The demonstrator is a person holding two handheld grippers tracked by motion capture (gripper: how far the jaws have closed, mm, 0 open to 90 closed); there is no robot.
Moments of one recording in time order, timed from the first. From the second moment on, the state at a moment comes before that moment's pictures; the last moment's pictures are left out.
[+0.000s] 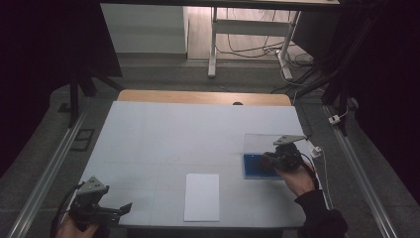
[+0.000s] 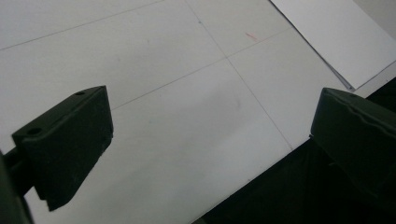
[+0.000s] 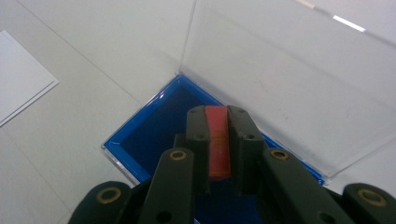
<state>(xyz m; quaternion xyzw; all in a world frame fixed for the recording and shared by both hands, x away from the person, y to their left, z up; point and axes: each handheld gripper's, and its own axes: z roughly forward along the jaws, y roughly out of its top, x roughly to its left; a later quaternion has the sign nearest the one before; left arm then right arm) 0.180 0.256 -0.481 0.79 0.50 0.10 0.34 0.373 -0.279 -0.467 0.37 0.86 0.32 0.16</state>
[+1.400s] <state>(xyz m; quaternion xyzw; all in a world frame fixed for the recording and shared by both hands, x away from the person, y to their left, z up) 0.181 0.256 -0.482 0.79 0.51 0.10 0.34 0.373 -0.268 -0.479 0.37 0.87 0.29 0.16</state>
